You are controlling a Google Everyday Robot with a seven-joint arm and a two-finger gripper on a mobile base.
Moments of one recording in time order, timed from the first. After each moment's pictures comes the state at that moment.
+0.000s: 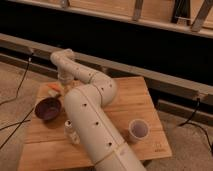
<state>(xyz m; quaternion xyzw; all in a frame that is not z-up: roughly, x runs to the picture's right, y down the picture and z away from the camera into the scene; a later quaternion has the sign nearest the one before) -0.262 0.022 0.961 -0.38 0.09 0.29 0.87</state>
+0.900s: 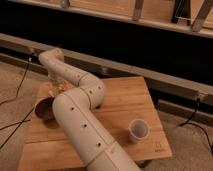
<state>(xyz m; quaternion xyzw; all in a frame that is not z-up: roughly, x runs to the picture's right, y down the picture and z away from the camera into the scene) -0.289 0.019 0.960 -0.38 0.09 0.28 0.88</state>
